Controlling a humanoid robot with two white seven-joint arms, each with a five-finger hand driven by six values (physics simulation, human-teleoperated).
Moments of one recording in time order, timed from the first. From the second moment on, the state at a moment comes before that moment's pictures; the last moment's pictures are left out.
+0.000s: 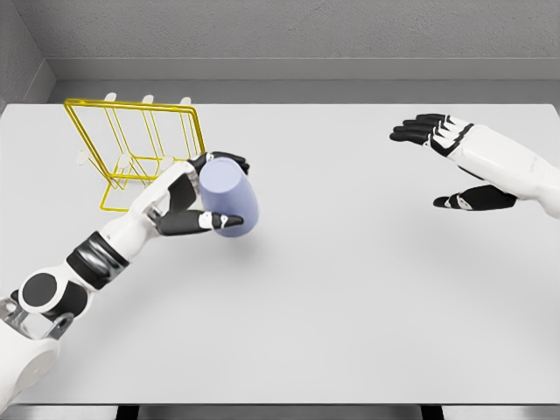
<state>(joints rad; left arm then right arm) -0.19 0.59 -0.49 -1.80 0.62 -0.10 -0.20 -0.20 -0.66 -0.01 -1.74 0.15 -0.61 0.61</state>
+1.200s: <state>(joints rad) -0.20 0.72 -0.38 -1.80 0.71 -0.23 -0.20 -0.20 -0.66 -0.01 -1.74 0.15 -0.61 0.61</state>
